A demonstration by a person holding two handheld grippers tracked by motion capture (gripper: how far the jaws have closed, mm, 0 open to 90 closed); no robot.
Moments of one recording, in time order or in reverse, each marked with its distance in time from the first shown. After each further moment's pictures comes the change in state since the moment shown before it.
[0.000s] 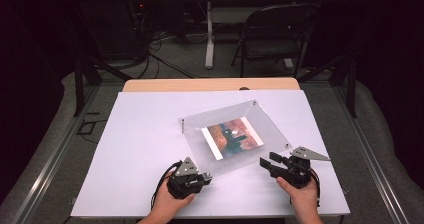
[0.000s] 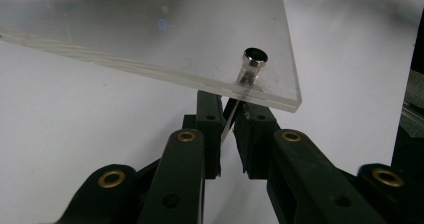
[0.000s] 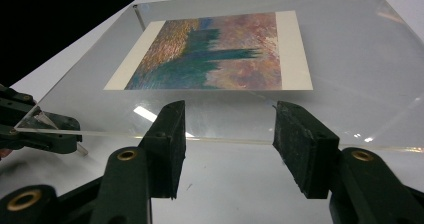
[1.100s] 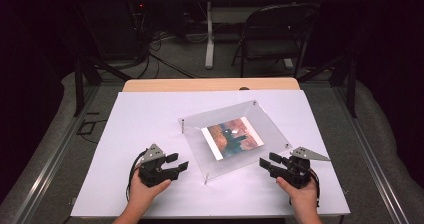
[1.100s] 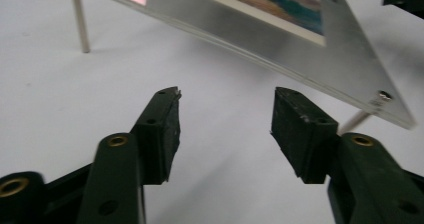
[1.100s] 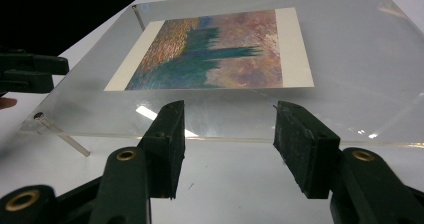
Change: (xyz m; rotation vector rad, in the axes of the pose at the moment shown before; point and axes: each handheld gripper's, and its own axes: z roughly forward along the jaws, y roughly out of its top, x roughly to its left) left arm 0.060 -0.008 -0.055 -0.137 0.162 -0.167; right arm 0.000 -0.001 0.001 -0.003 0.004 0.022
